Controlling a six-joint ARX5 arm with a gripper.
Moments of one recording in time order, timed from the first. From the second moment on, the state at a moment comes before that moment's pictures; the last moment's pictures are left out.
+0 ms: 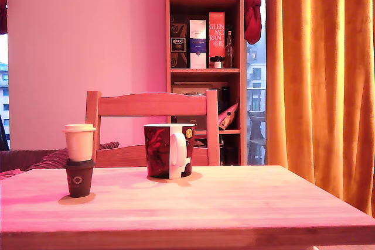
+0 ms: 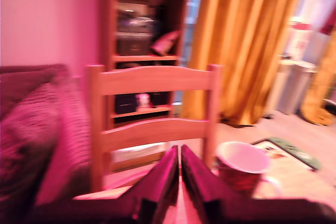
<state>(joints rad) -0.21 0.25 0.27 -0.04 0.23 -0.18</state>
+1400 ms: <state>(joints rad) -0.49 0.25 0.01 -0.11 0.09 -0.15</state>
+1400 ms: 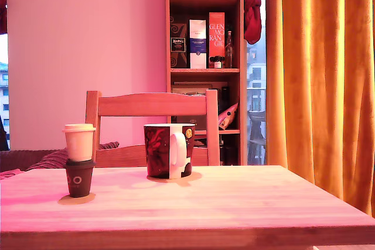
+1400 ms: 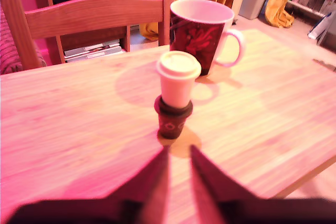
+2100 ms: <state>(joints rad) -0.49 0.25 0.01 -0.09 0.05 -0.05</state>
